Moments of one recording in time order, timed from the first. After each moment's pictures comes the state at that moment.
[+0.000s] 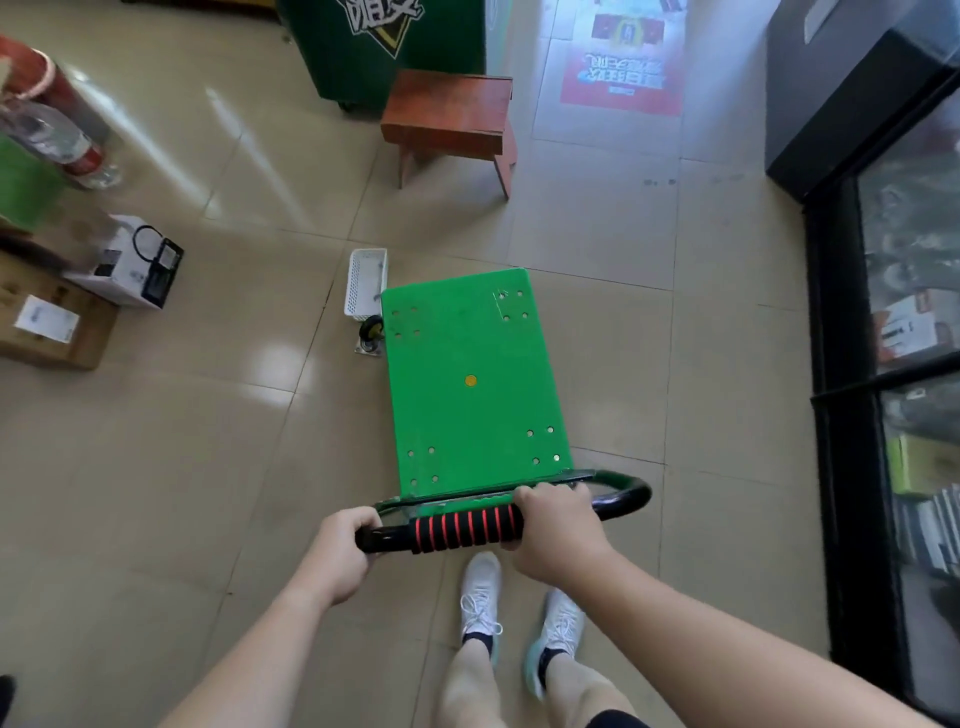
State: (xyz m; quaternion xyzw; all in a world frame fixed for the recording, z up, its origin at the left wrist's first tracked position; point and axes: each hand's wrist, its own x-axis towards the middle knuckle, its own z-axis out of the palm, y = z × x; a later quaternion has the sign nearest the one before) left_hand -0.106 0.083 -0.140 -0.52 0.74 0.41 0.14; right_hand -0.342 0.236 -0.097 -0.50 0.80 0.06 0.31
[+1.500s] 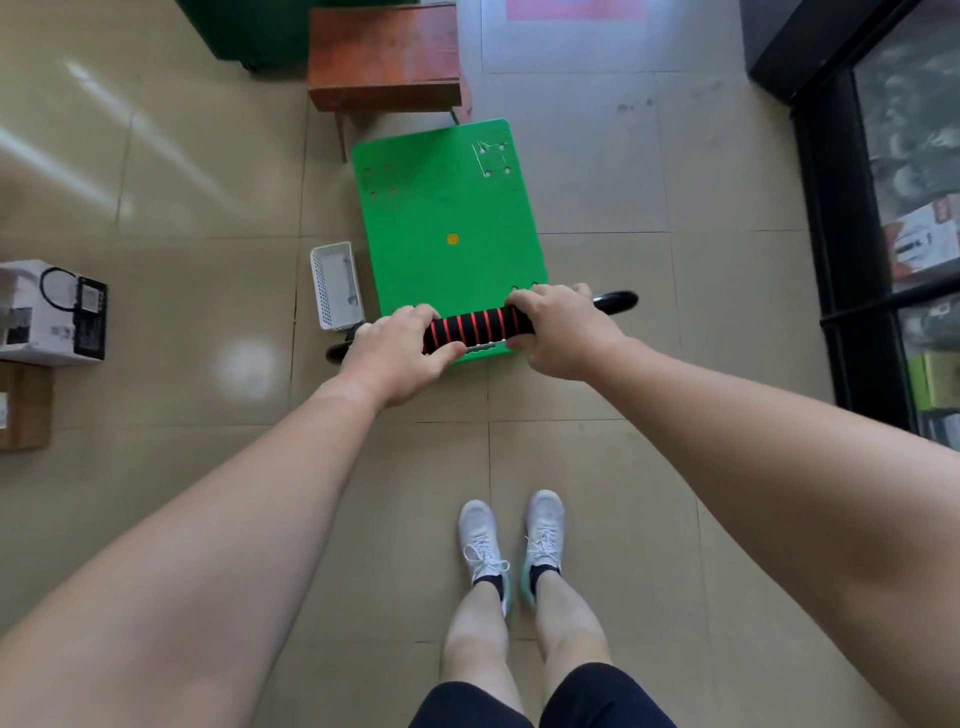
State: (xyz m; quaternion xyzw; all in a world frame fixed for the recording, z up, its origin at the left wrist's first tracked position) left_hand -0.334 -0.178 -0.116 -0.27 0.92 0.25 0.17; right_hand -0.498 -0.016 -0.117 -0.49 0.84 -0.02 0.23
